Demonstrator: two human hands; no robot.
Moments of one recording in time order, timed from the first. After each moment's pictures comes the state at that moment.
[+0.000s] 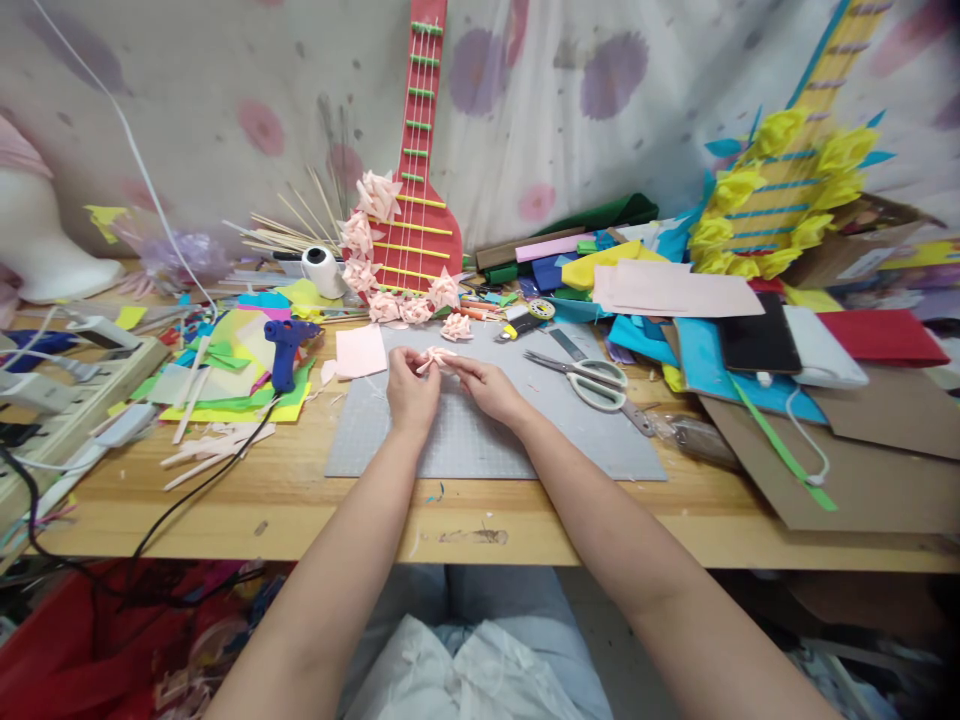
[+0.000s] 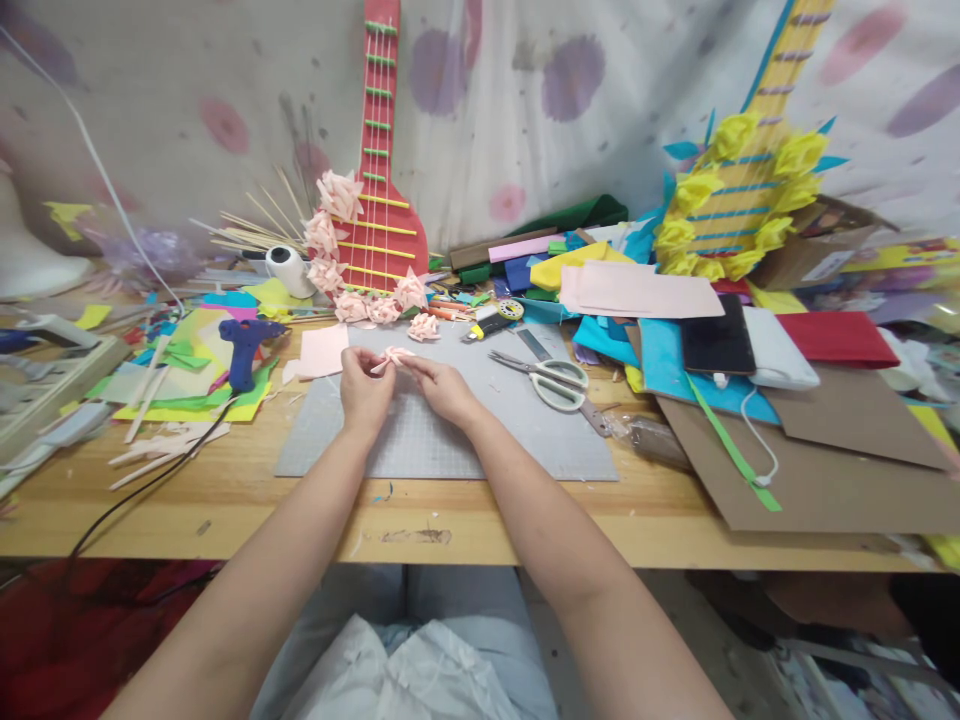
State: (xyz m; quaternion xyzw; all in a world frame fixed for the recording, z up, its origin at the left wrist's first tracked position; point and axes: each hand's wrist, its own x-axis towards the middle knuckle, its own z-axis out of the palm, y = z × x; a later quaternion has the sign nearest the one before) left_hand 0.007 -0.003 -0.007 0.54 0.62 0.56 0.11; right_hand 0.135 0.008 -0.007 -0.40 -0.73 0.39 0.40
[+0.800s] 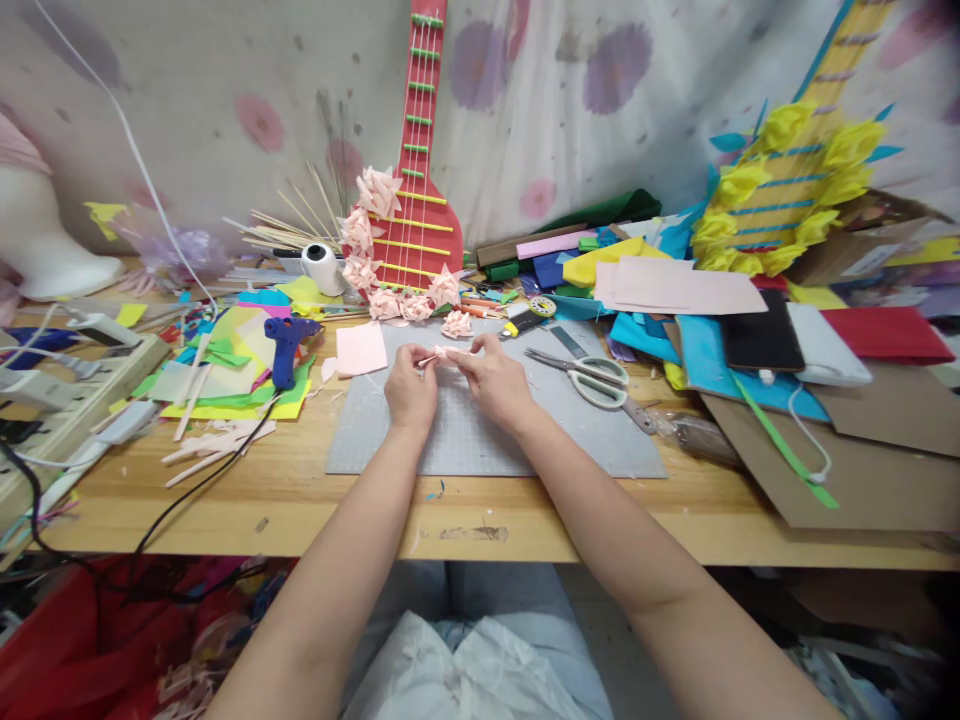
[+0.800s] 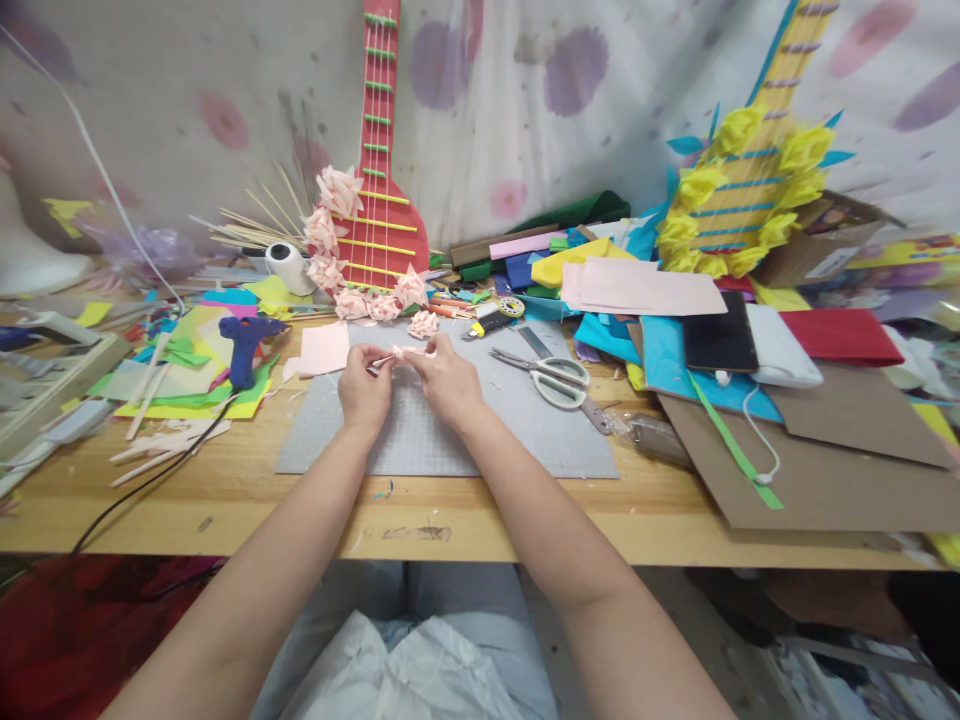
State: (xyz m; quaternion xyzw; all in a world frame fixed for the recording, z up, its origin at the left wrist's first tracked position) left_hand 0.005 -0.004 -0.008 0.58 0.63 0.51 0.10; right_hand 0.140 -0.014 0.025 -0.54 -0.81 0.00 0.24
